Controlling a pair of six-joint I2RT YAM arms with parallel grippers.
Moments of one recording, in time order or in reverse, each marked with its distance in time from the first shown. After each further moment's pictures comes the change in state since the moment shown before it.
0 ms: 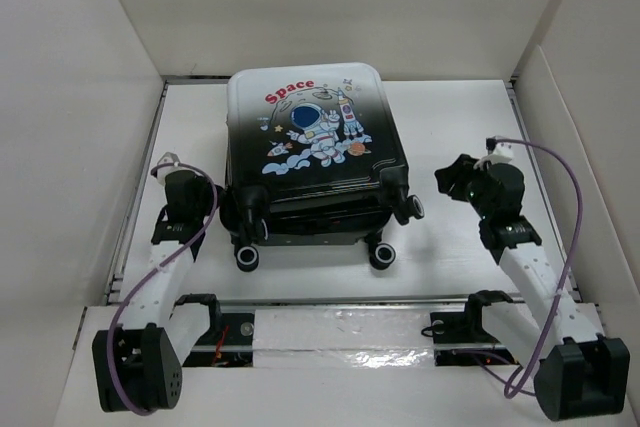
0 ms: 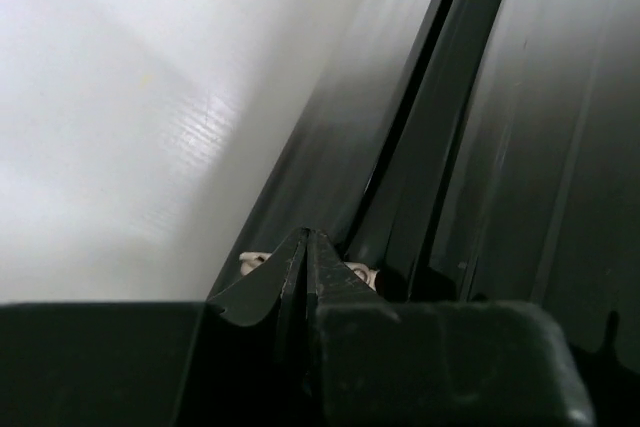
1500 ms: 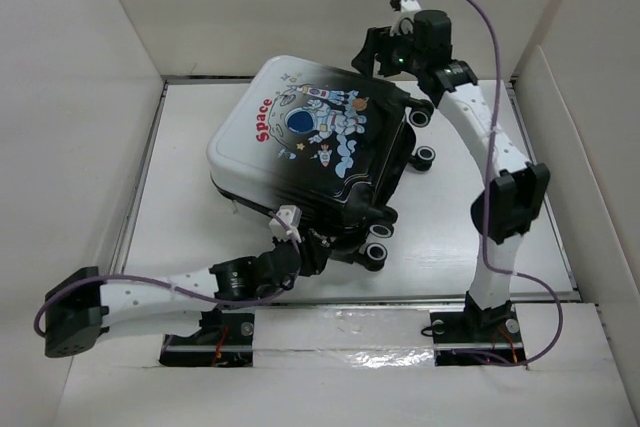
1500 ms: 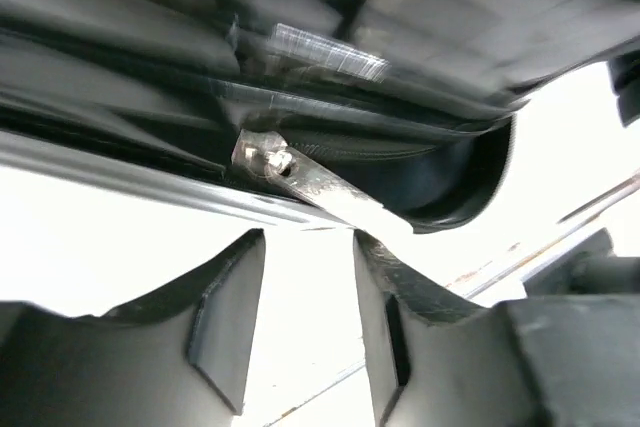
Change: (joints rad) left arm -1.254 -0.014 -0.176 0.198 -0.499 -0.161; right arm 0.216 1.195 1.612 -0.392 -0.179 -0.213
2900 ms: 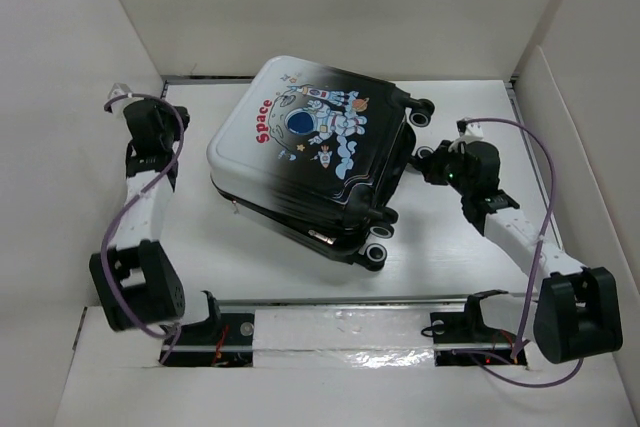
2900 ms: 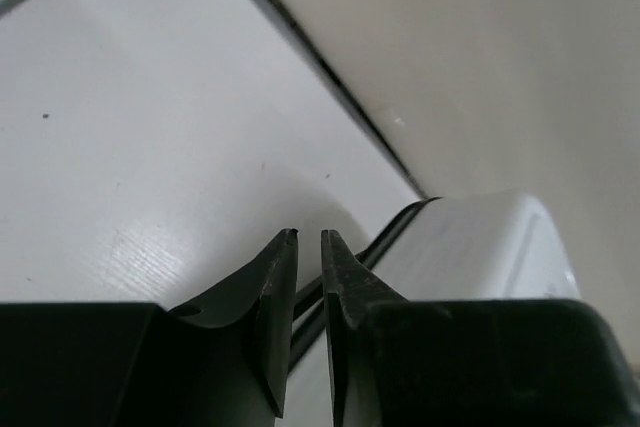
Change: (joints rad) left arm 1.428 0.386 0.659 0.000 0.522 0.082; right arm -0.158 -0.846 -1.458 0.564 0.088 0.221
